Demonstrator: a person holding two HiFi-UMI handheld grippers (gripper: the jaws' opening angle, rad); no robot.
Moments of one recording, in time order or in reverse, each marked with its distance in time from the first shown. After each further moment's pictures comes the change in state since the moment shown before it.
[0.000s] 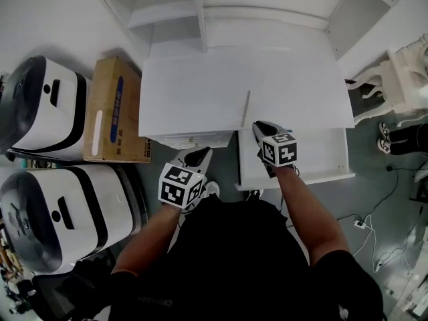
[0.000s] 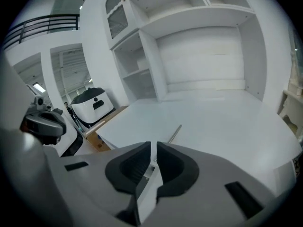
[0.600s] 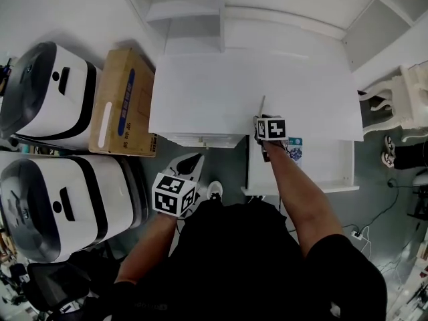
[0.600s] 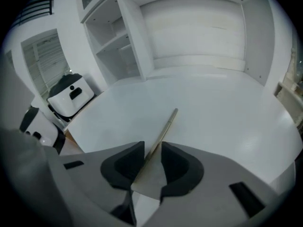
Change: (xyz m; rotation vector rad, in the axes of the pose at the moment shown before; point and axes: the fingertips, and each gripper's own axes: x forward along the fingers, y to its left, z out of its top) left arm -0.040 0.044 -0.024 -0.105 -0.014 0.122; right arm 0.108 -0.037 -0.020 0.075 0.210 -0.143
